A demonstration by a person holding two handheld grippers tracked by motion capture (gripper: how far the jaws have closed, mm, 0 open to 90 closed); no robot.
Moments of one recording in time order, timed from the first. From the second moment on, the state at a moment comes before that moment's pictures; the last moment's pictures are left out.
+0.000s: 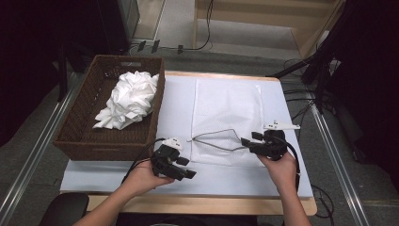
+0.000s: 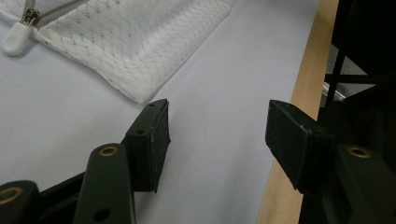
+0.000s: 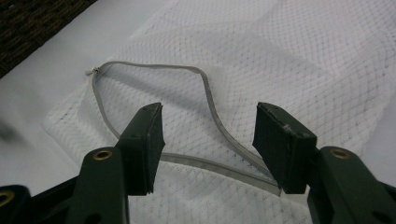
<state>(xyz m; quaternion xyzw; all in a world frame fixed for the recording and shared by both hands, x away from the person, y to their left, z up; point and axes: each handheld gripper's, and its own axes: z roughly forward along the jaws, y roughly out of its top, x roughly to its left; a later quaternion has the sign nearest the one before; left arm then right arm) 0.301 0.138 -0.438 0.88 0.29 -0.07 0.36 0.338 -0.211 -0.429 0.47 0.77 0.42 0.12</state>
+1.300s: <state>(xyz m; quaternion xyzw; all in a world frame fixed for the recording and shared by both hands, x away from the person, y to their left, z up) 0.304 0.135 -0.439 0.90 0.27 -0.05 0.35 0.335 -0.208 -0.431 0.46 0.78 0.40 0.12</state>
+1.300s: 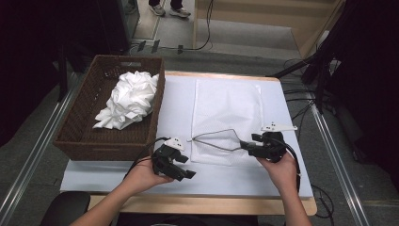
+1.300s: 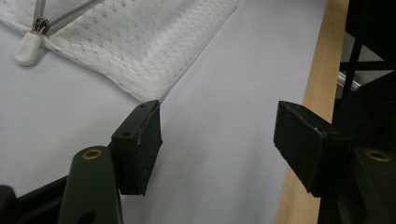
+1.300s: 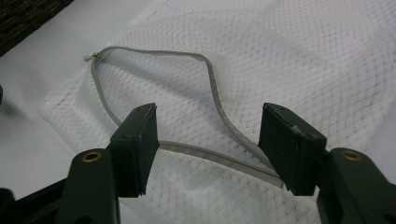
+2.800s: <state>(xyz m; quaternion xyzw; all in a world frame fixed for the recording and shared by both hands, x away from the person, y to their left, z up) 0.298 0.166 -0.385 0.89 0.28 -0.05 0.36 0.340 -0.193 -0.433 0.43 0.80 0.40 0.11</state>
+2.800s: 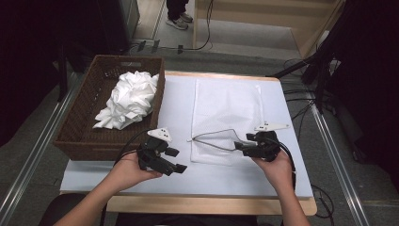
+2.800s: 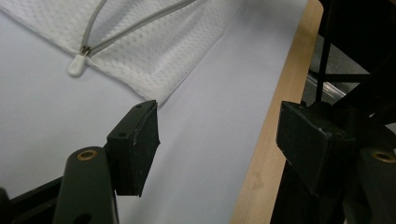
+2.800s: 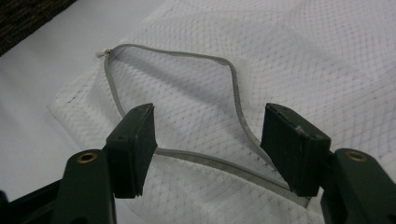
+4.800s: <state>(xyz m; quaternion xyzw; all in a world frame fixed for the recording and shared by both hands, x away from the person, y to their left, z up) 0.414 0.310 -0.326 0.84 0.43 0.03 0.34 0.347 -0.179 -0.432 0.42 0.81 0.40 0.11</state>
